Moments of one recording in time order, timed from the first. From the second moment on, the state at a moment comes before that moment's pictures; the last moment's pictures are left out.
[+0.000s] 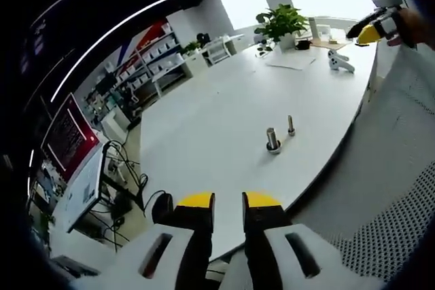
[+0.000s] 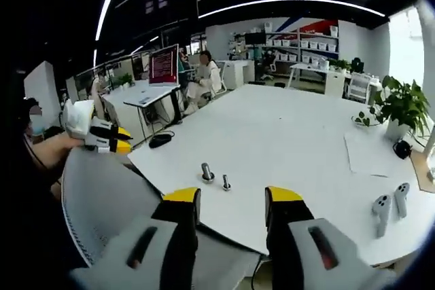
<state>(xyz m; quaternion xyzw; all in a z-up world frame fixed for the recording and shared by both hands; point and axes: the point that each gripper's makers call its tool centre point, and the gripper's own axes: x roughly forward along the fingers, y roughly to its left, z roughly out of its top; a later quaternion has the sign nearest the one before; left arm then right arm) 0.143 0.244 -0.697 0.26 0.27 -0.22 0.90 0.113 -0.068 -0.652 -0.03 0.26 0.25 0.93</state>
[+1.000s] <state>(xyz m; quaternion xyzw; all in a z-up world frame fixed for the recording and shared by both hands) 0.149 0.253 -0.685 0.23 0.25 -0.17 0.93 0.126 -0.047 -0.679 0.04 0.23 0.18 0.95</state>
